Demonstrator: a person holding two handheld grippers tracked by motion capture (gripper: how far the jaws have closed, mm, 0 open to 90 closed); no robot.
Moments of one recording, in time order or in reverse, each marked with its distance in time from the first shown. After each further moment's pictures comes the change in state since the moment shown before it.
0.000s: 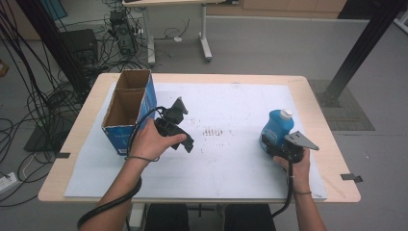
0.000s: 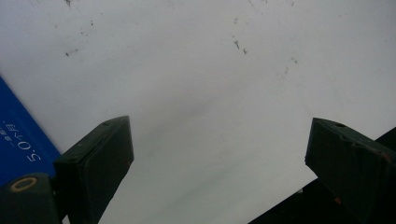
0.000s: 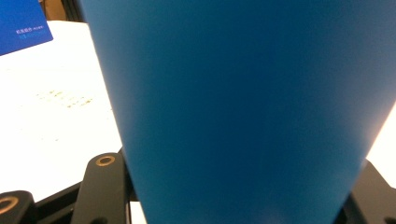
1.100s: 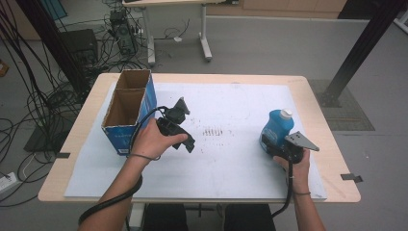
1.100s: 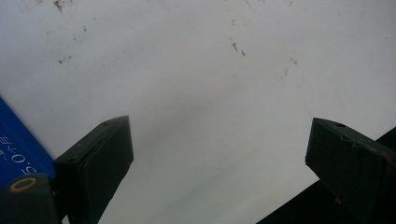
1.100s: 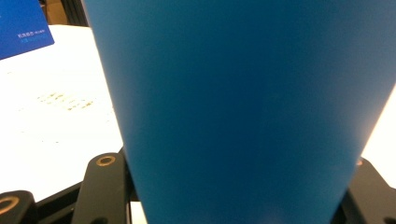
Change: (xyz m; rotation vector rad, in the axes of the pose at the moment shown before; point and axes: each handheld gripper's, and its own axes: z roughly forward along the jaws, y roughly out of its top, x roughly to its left) left arm 0.002 0.005 0.005 0.009 -0.014 0.027; right arm -0.001 -0.001 0.000 -0.014 0.006 0.004
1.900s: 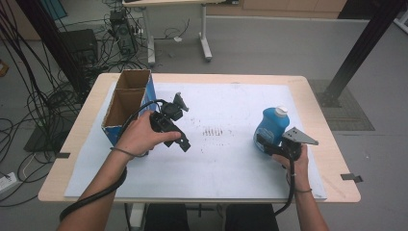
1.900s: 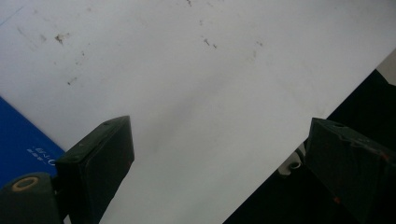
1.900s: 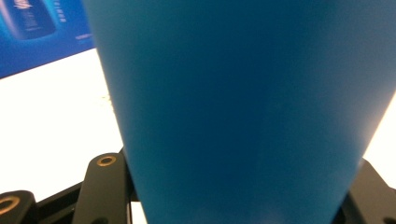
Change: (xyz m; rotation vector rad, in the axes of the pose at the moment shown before) left arm -0.006 -0.009 -0.040 -0.016 -0.036 0.219; right arm 0.007 0.020 0.002 0.012 0.178 -0.043
